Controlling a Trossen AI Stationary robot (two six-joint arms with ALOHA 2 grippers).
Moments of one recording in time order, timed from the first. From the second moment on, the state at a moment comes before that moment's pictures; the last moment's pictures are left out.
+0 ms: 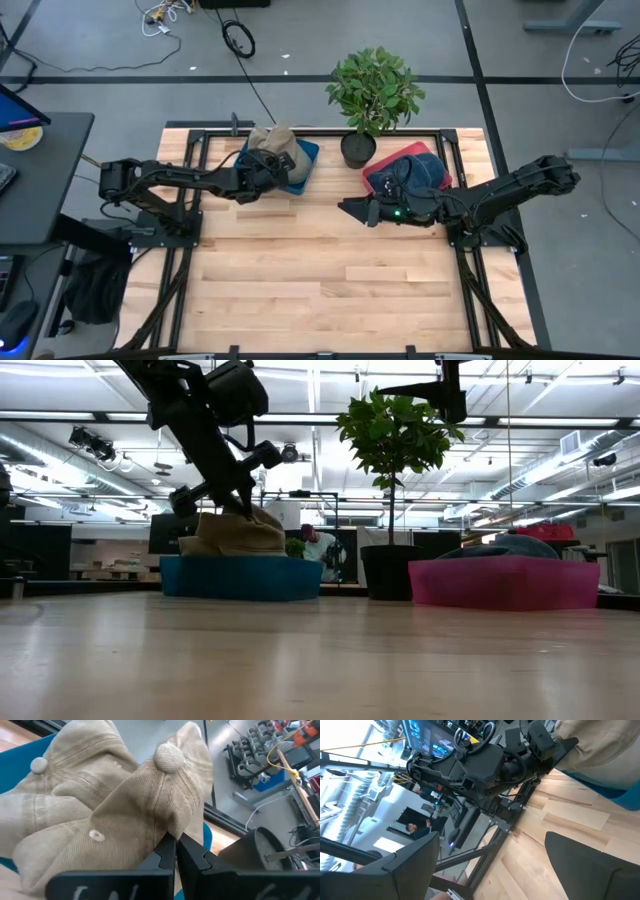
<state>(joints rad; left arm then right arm) 0.17 1.46 0.84 -0.22 -0.90 -1.48 0.24 1.22 0.81 0.30 0.43 1.07</state>
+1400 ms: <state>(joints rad) 0.59 1.18 0.99 -0.34 0.03 -0.55 0.20 1.22 0.81 0.27 0.43 0.97</state>
